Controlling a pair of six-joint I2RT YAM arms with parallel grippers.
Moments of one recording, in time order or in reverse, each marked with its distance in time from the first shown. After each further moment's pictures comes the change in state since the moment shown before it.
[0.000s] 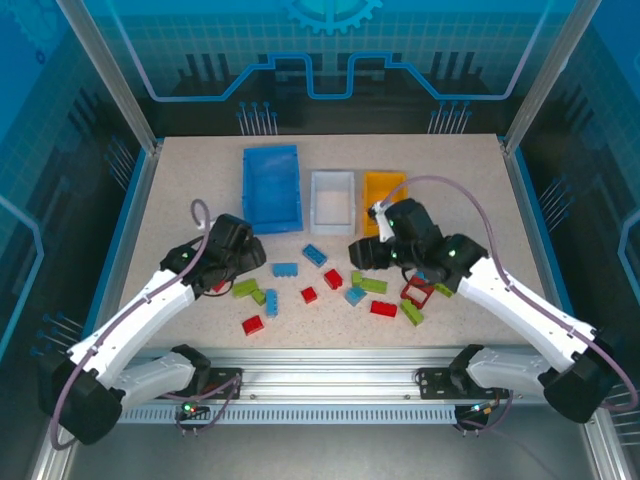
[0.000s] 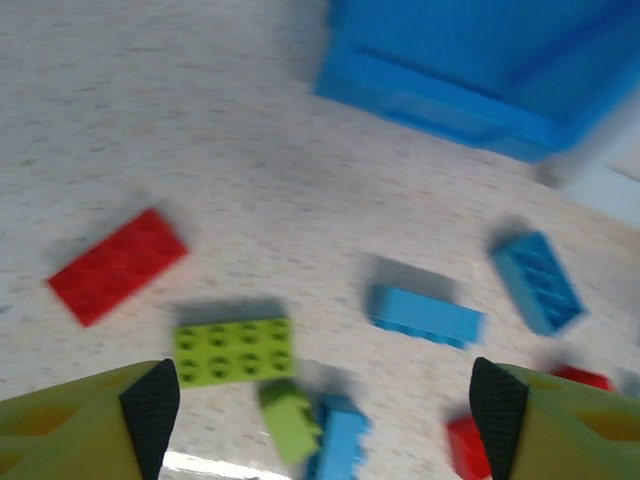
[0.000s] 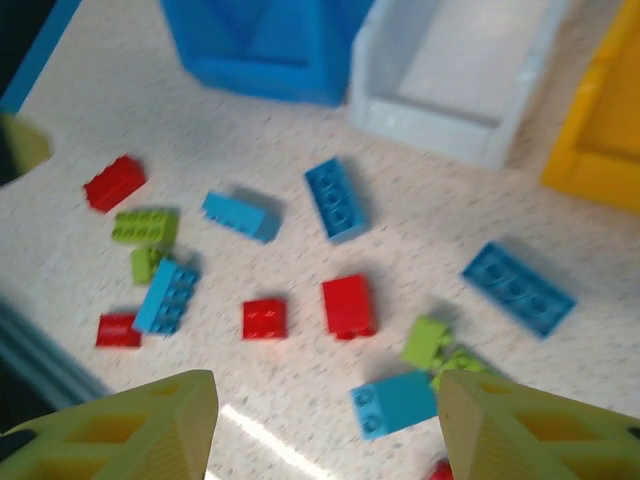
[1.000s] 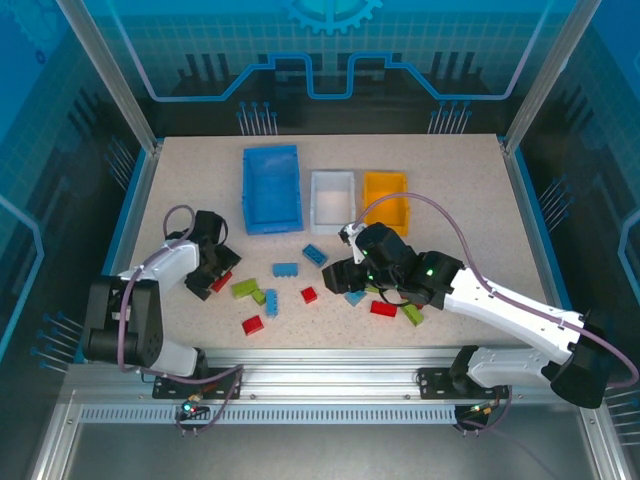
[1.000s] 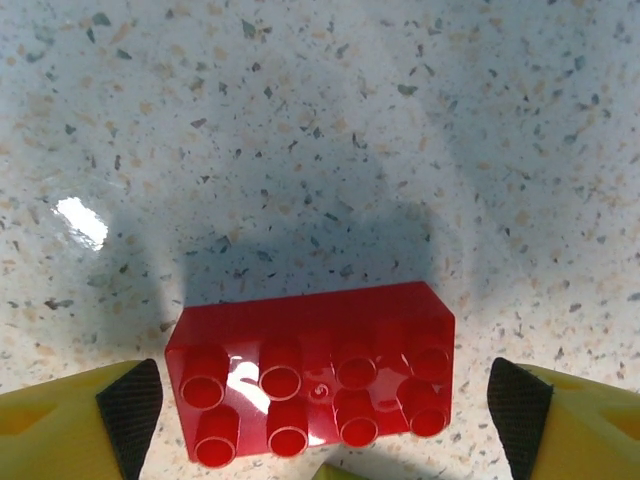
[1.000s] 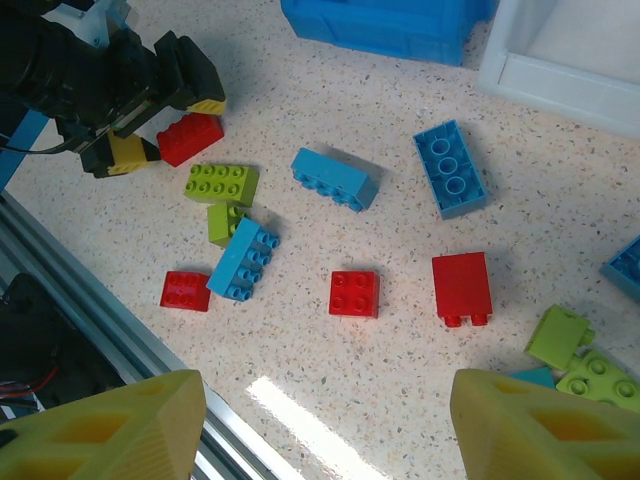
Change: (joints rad) left arm 0.389 0.415 -0.077 0.148 0.202 -0.182; right arm 0.208 0.047 -0.033 0.101 0.063 0.087
